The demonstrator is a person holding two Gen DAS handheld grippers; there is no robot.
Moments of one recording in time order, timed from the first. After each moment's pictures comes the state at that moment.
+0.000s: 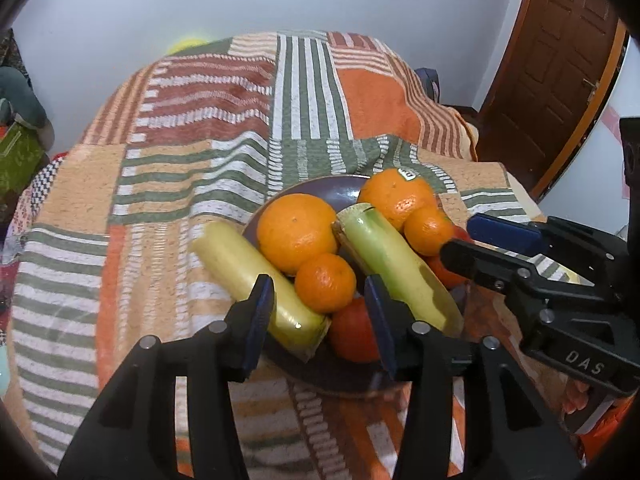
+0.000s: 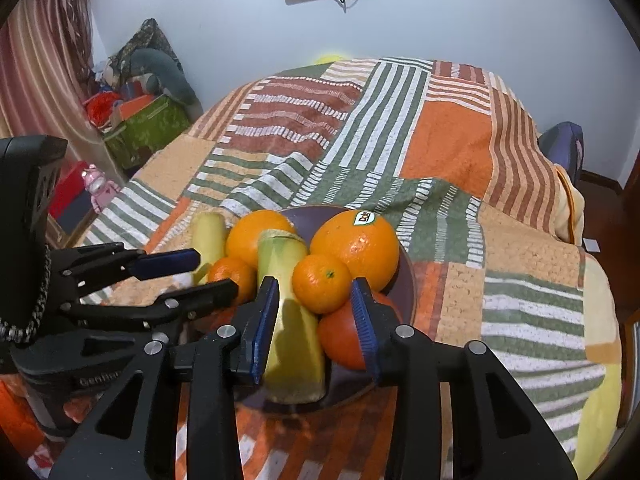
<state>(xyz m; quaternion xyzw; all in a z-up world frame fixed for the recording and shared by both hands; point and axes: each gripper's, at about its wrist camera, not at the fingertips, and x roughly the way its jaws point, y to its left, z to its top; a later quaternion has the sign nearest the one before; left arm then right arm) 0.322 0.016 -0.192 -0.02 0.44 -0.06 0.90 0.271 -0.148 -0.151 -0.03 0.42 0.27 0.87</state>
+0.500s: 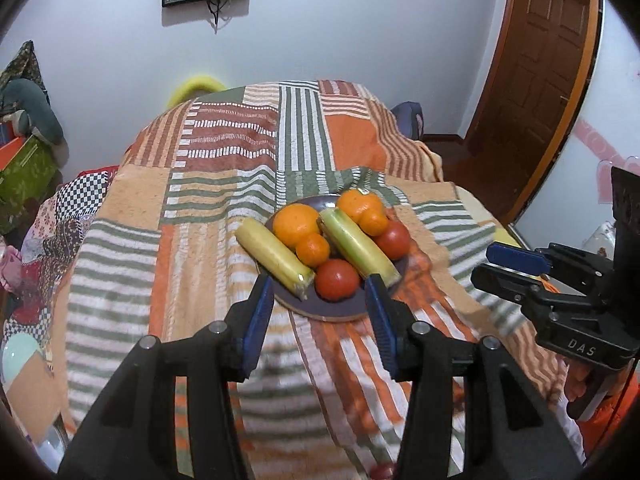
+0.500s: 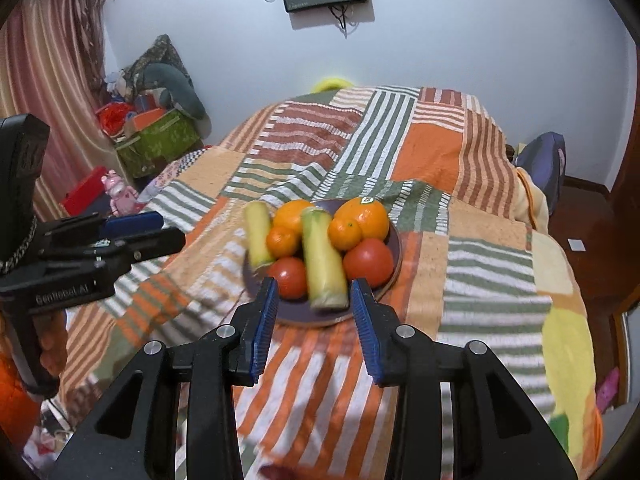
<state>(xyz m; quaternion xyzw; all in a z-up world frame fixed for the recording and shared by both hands) 0.210 0.021 -0.120 -0.03 0.38 -0.07 0.92 0.177 -0.175 -0.100 -0.03 0.39 0.27 0.88</state>
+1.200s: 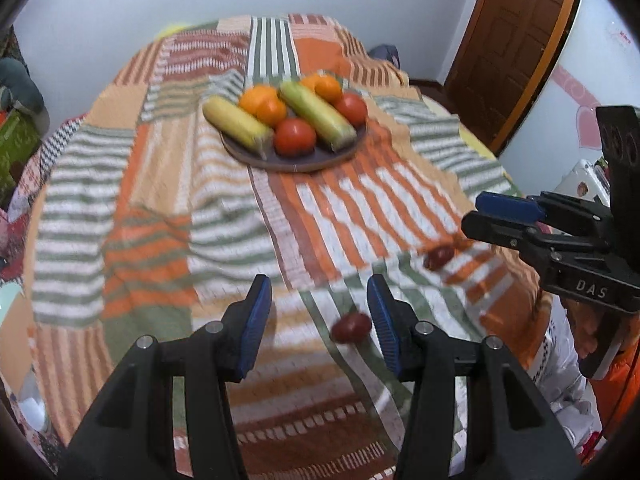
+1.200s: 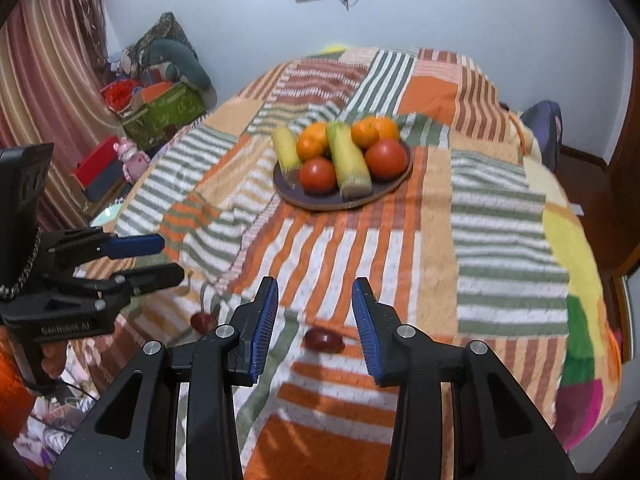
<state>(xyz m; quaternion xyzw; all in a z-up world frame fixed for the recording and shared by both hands) 0.120 -0.004 -0.191 -0.02 0.47 -0.11 0.88 0.102 -0.184 -0.144 -0.03 0.45 0.26 0.86</state>
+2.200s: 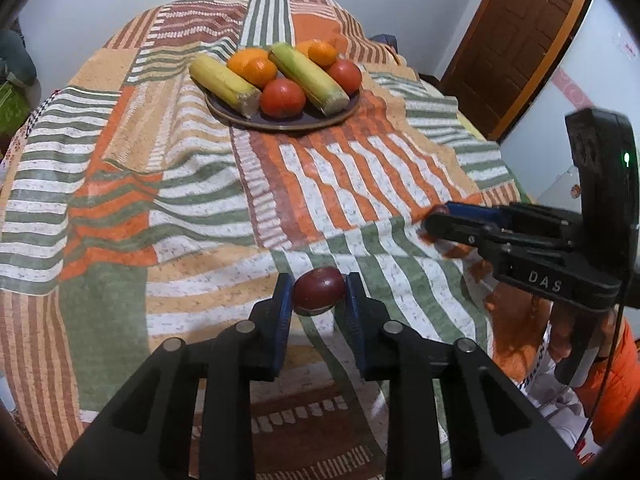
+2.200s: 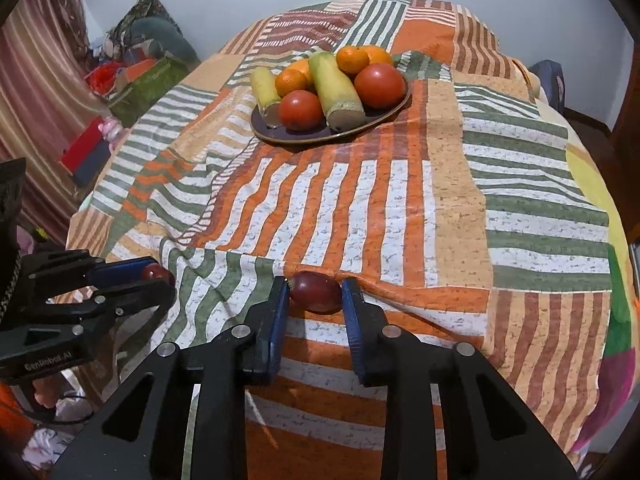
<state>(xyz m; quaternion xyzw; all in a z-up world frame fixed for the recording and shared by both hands) 0.118 -0.009 -0.215 -0.06 0.48 -0.12 0.87 0.108 -0.187 -0.185 -0.02 0.49 0.24 0.84</state>
